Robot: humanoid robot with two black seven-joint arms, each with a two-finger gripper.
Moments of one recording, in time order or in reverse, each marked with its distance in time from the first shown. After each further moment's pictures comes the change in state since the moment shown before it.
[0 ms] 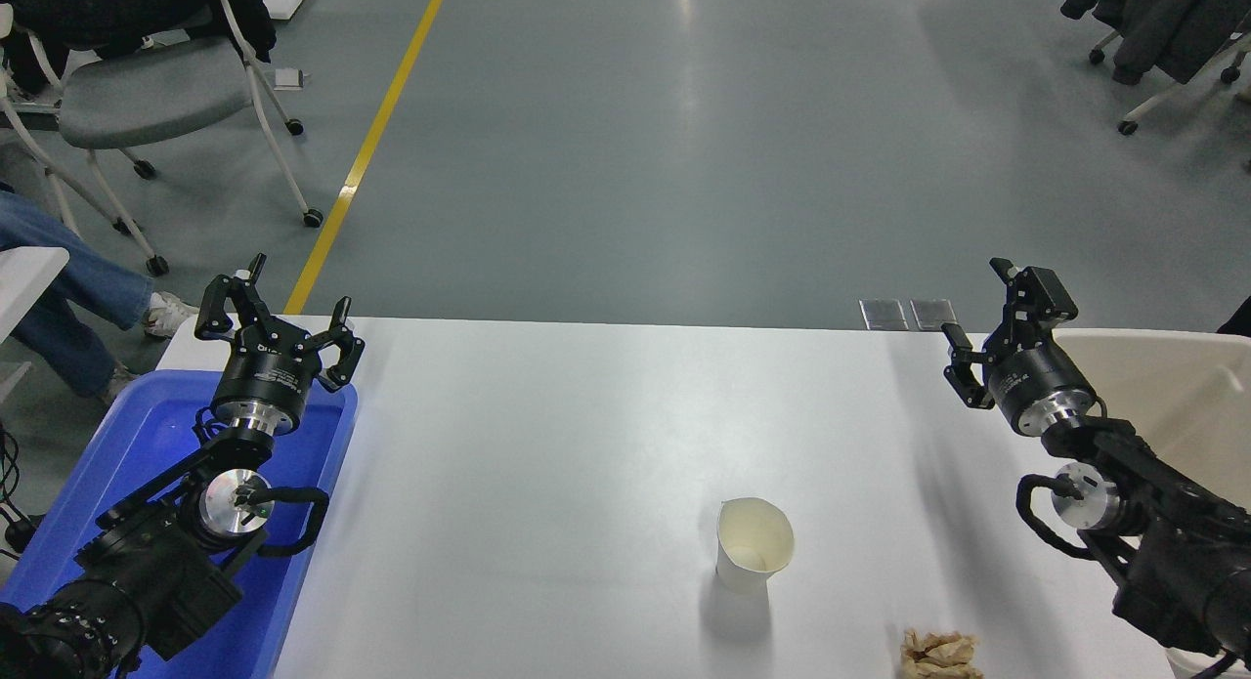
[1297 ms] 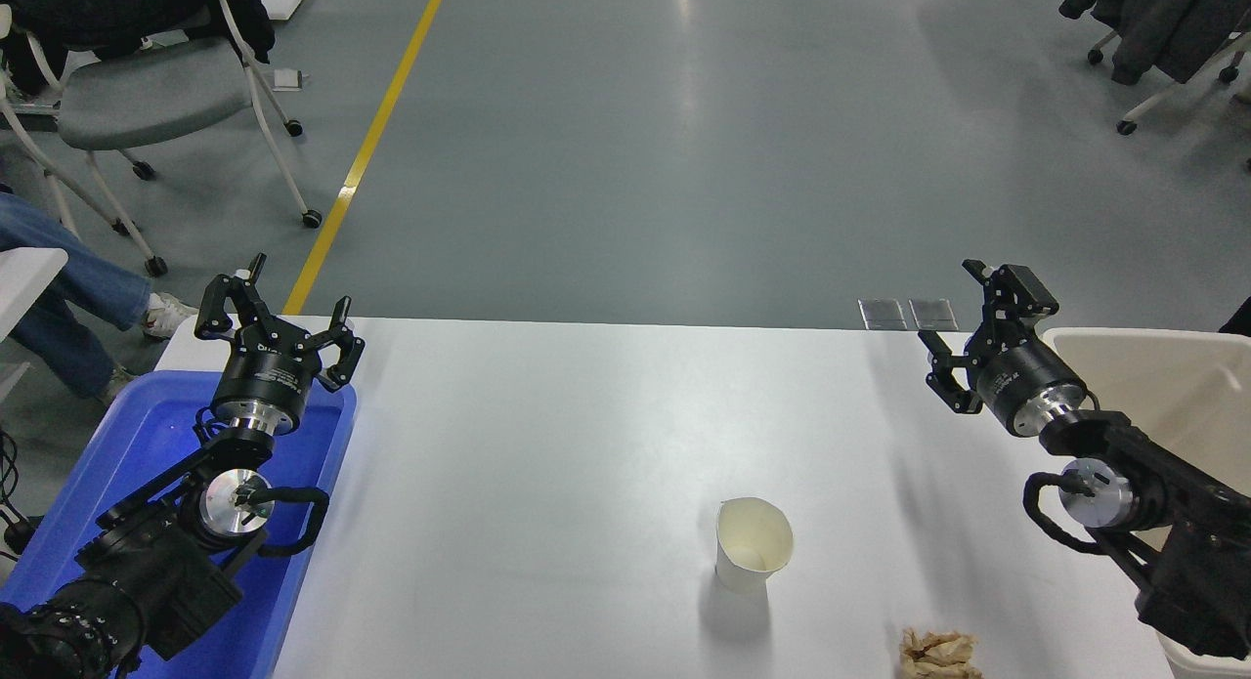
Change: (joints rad) left arm 0.000 0.000 0.000 0.000 0.000 0.000 0.000; right arm -0.043 -0.135 0.001 0.268 0.014 -0.060 -0.147
